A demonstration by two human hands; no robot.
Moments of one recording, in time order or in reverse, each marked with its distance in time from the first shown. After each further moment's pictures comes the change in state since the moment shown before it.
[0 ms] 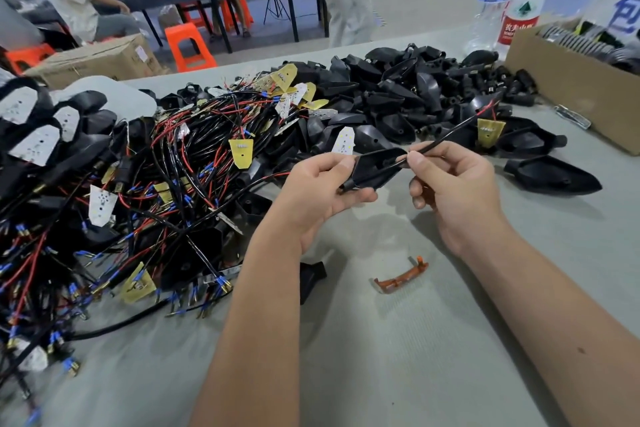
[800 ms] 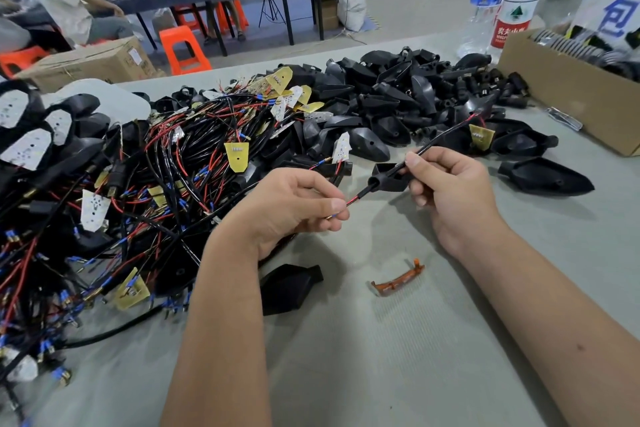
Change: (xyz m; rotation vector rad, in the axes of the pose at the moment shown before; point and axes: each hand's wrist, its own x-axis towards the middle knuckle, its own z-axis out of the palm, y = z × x) left_hand -0.019 0.020 -0.036 0.302 -0.147 -0.092; right_hand 0.005 -0.001 0.000 0.055 0.040 0.103
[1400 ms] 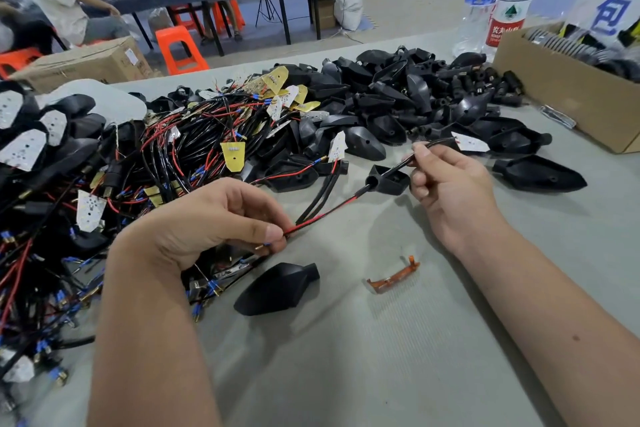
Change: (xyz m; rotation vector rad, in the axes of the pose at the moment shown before) left_hand -0.044 0.010 -0.058 0.170 -0.179 -0.035; right_hand 0.007 0.000 -0.006 0.234 0.044 0.100
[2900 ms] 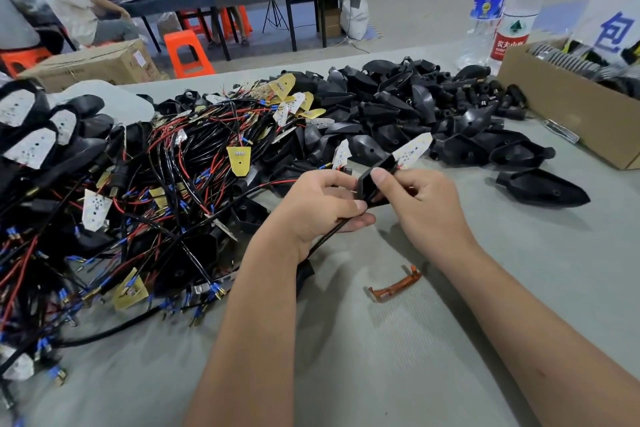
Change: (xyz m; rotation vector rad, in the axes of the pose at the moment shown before) left_hand 0.071 0.015 0.087 -0.354 0.267 0.011; right_hand -0.013 0.014 0.015 -0.884 -0.193 -0.407
